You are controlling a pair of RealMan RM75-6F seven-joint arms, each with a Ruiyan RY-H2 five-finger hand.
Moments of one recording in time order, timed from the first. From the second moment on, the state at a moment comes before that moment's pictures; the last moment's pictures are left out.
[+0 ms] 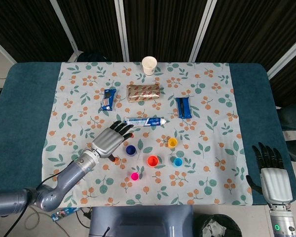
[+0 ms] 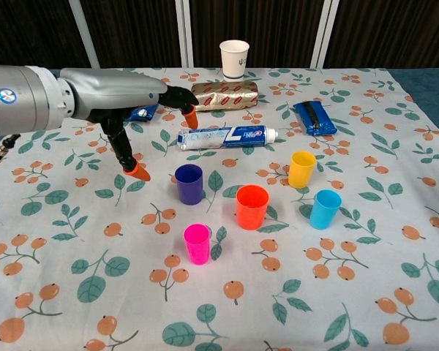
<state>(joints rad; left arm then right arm) -0.91 -1.40 -0.17 -1.74 0.93 0.80 0.59 0.04 -1.24 0.06 -1.64 -1.52 1.54 -0.22</state>
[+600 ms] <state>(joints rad) -1.00 -1.55 -0.12 -1.62 0.81 0.85 0.66 0.03 -1.23 0.07 -1.65 -1.51 1.55 -0.19</state>
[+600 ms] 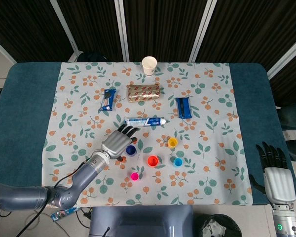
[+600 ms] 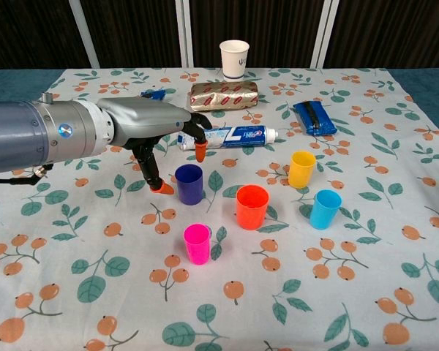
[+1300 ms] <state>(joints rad) -1.03 -1.58 -0.09 -1.60 0.79 0.89 0.68 0.03 -1.23 0.08 -1.65 -1.49 1.56 -0.17</state>
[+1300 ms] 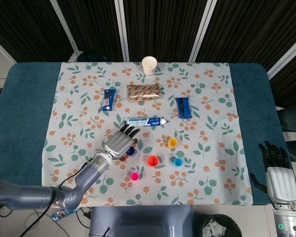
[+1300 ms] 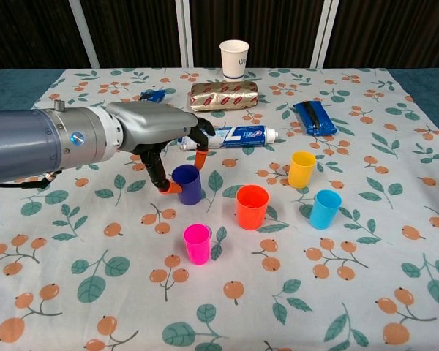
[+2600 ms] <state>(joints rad) -1.14 -1.62 -0.19 -1.76 0.81 0.97 0.74 0.03 -1.24 0.09 -1.65 -1.48 1.56 -0.17</state>
